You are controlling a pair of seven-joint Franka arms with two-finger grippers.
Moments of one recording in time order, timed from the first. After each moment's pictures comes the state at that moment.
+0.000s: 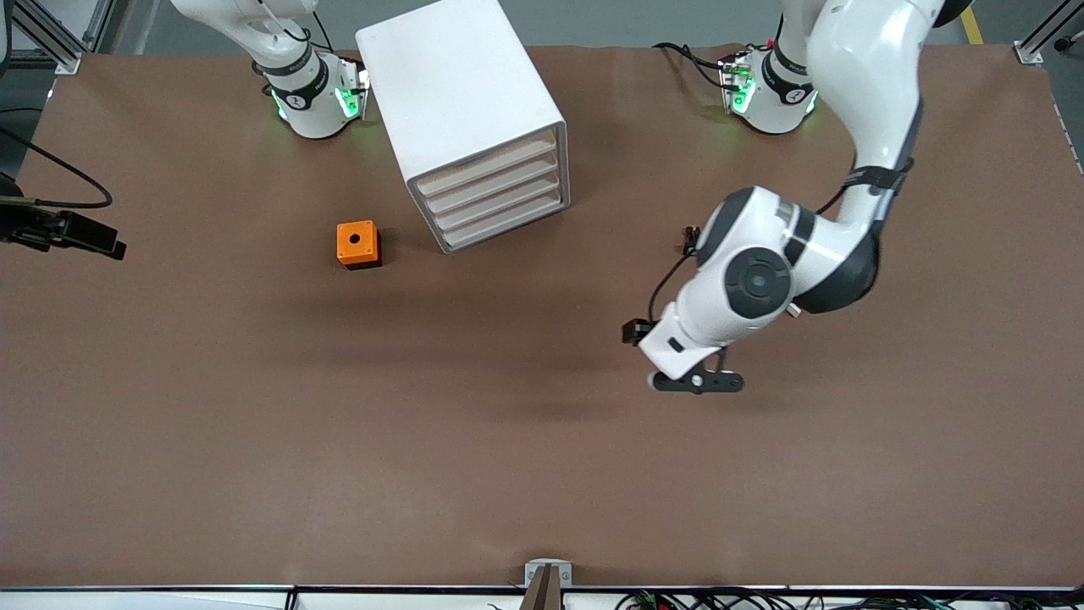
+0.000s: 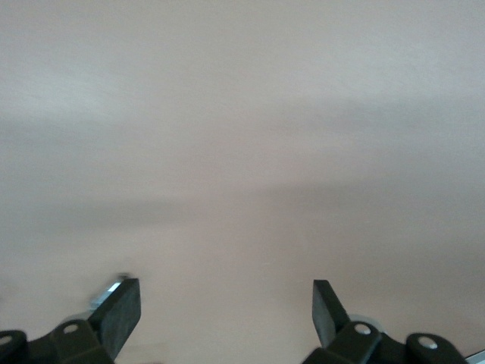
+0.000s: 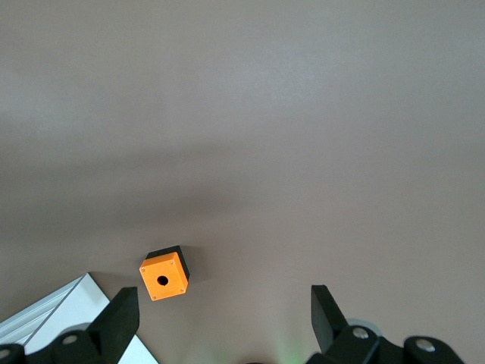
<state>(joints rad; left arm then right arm) -0.29 0.58 -0.21 -1.39 -0.01 1.90 -0.42 0.05 0.17 -0.11 -1.35 0.00 1.40 0.06</state>
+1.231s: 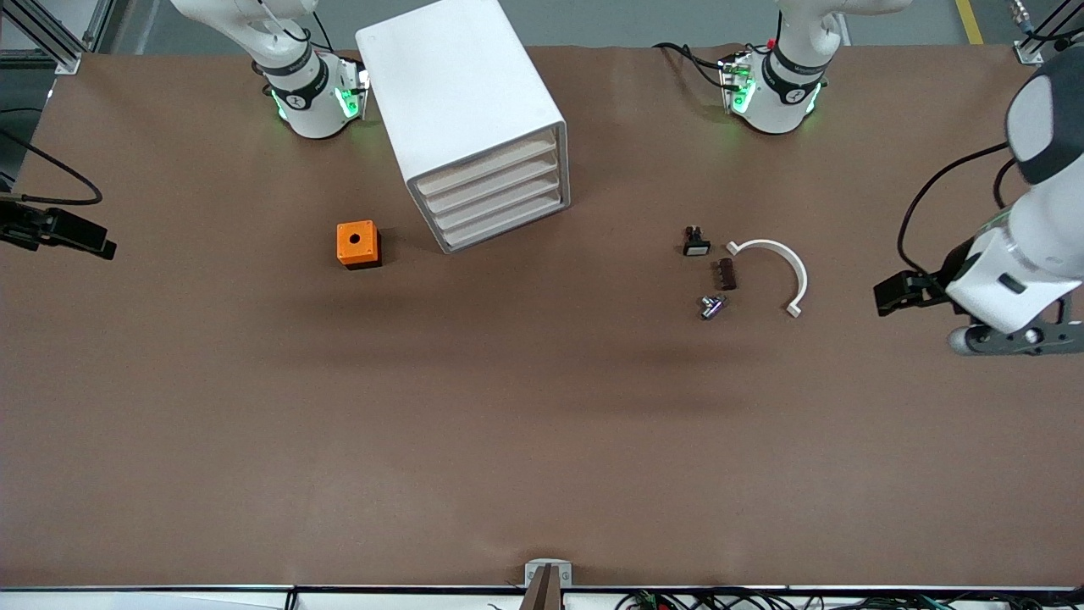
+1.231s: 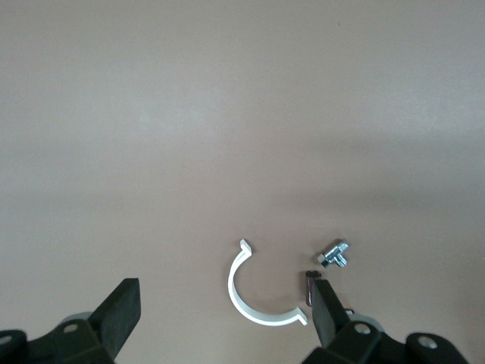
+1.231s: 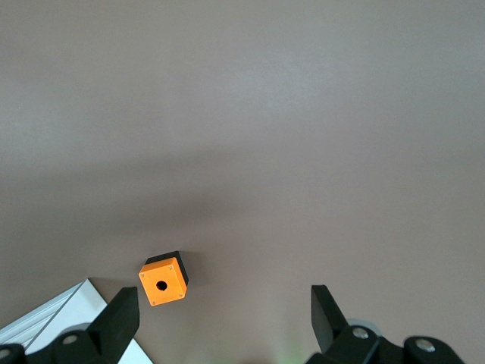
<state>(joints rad) -0.12 0.24 0.01 -1.39 0.04 1.61 -0.11 0.05 0.17 -0.12 -1.33 0.00 1.40 0.06</state>
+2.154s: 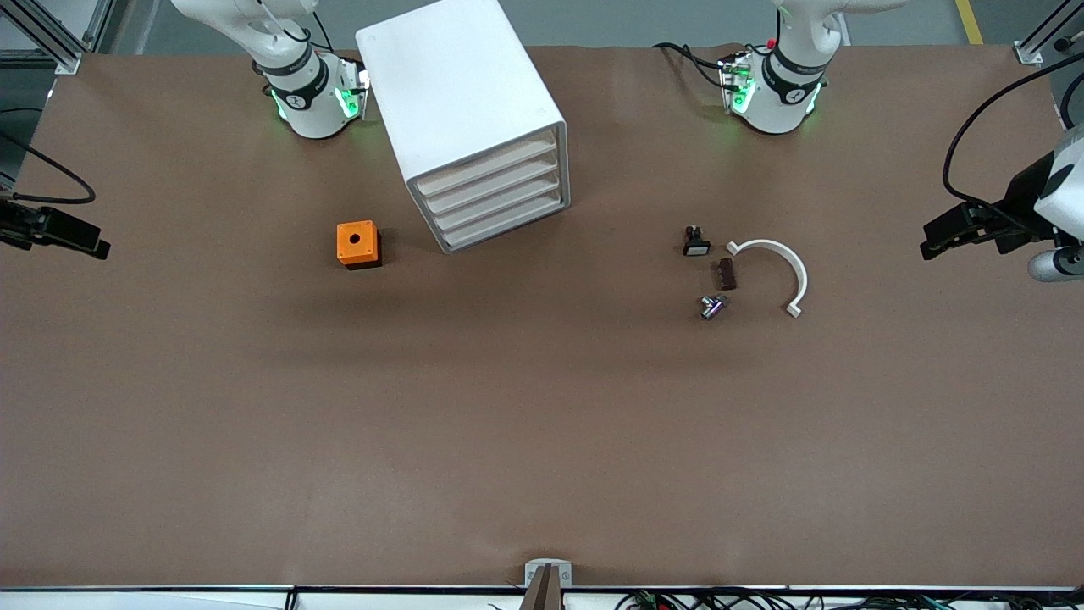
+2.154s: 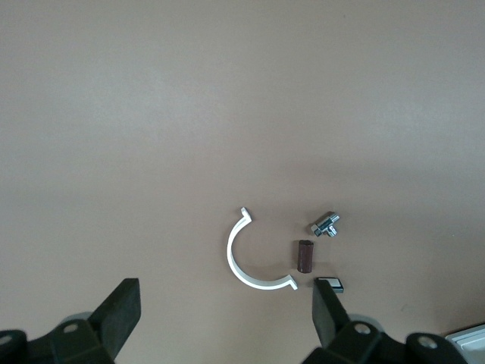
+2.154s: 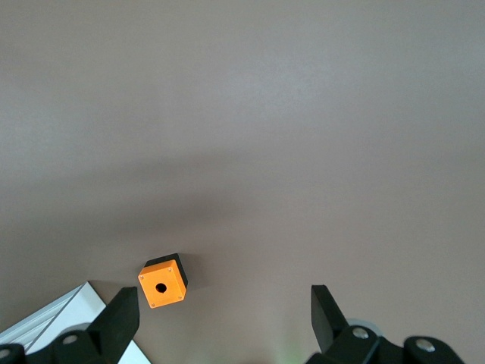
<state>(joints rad) -0.03 0.06 -0.02 -1.53 0.00 1.58 -0.11 0.04 0.17 -0.12 -1.32 0.00 1.40 0.06</state>
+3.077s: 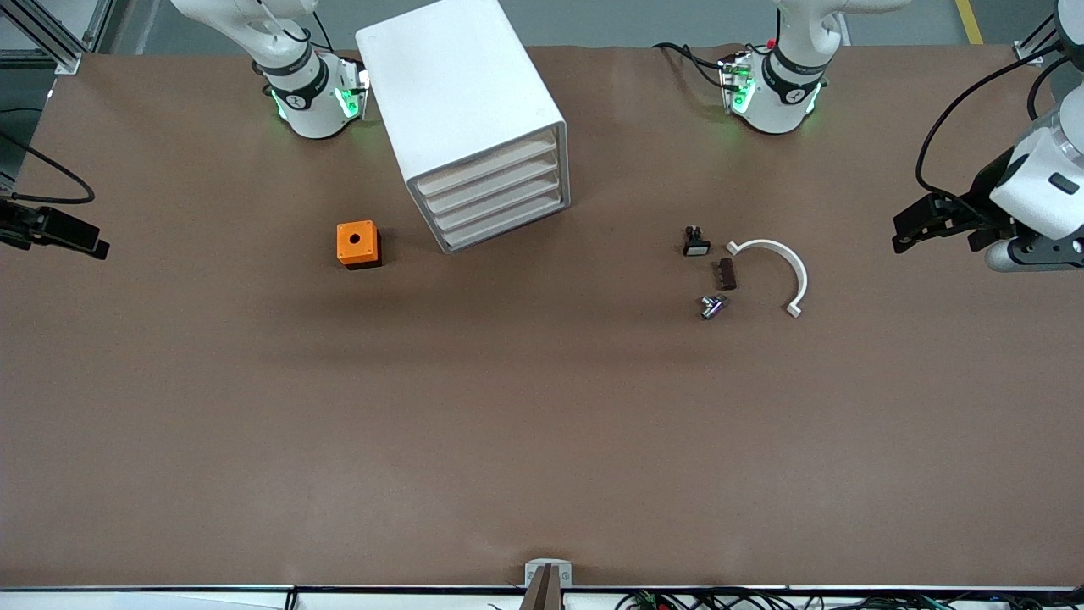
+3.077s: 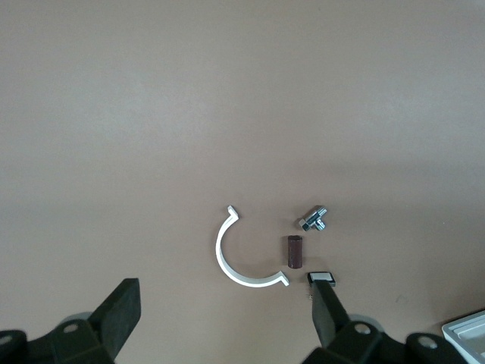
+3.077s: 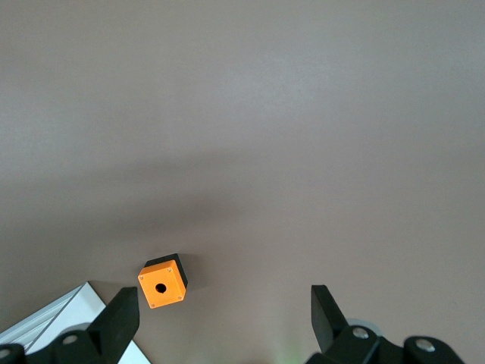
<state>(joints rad) -0.08 0.05 -0.02 -1.55 0.00 1.60 -0.11 0.04 0.17 -0.12 -1.32 0.00 1.40 0.06</state>
